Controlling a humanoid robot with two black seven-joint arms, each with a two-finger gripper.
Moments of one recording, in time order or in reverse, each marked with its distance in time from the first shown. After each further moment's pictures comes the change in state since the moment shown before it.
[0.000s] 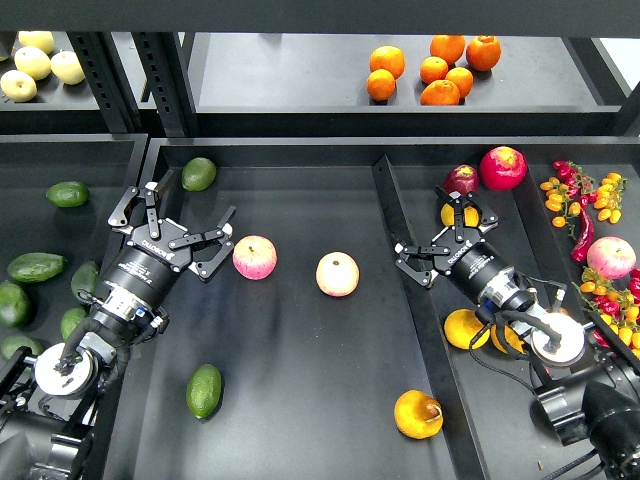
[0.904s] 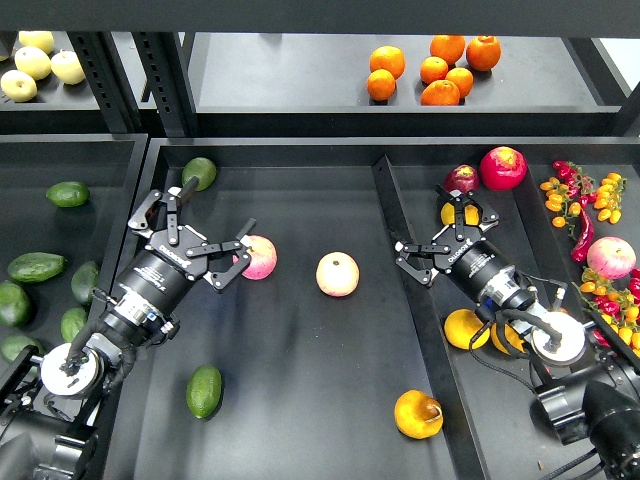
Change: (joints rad) left arm -0.007 0.000 0.026 -0.009 -0.003 0.000 0.107; right arm 0.000 0.000 0.003 -0.001 0.000 0.000 -0.003
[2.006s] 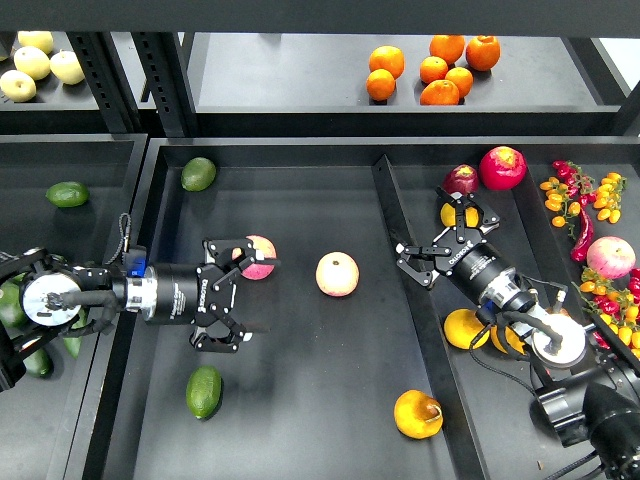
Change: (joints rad) left arm -0.485 0.509 0.865 0.018 0.064 0.000 0.082; right arm -0.007 0.000 0.004 0.001 0.000 0.000 0.000
